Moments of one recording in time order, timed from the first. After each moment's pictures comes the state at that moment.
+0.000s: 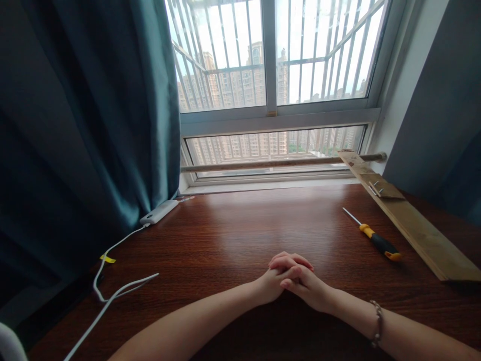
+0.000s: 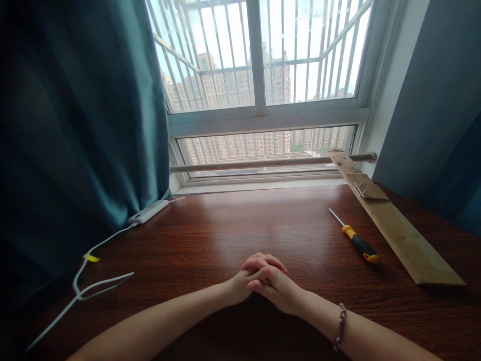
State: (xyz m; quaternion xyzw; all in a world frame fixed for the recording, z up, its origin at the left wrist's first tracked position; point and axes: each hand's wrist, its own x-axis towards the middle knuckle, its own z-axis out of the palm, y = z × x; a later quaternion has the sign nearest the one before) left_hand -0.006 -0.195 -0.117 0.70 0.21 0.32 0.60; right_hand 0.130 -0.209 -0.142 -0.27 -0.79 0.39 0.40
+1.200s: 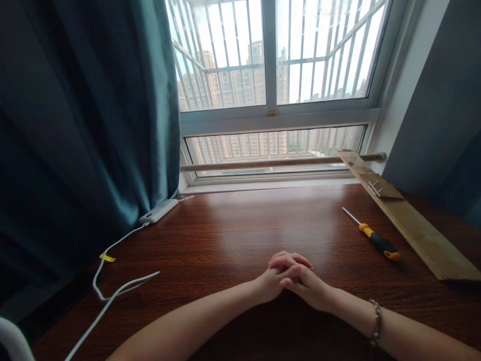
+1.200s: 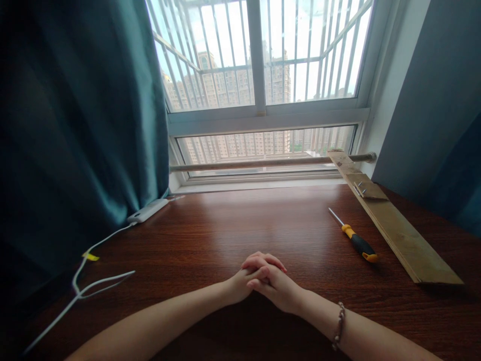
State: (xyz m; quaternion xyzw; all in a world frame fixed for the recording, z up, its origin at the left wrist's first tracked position) left_hand -0.004 -0.192 -0.125 0.69 0.19 0.33 0.61; right_hand 0.130 -0.208 -0.144 -0.27 -0.79 0.38 0.40
